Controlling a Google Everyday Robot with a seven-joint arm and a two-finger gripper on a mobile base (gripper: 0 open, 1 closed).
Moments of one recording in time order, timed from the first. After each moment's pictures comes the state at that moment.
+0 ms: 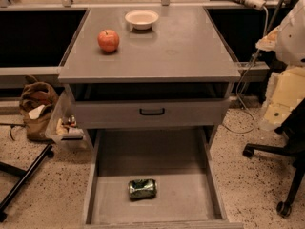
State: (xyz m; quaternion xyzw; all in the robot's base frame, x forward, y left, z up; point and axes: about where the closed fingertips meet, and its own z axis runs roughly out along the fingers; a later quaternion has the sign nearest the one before) arm 0.438 -0.217 0.977 -0.60 0.78 -0.03 0.16
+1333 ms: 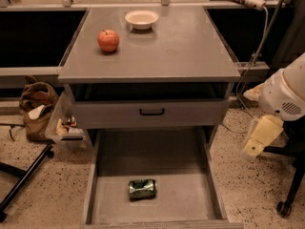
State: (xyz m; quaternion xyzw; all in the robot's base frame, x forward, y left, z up) arm 0.447 -0.231 0.849 -0.55 0.81 0.08 0.17
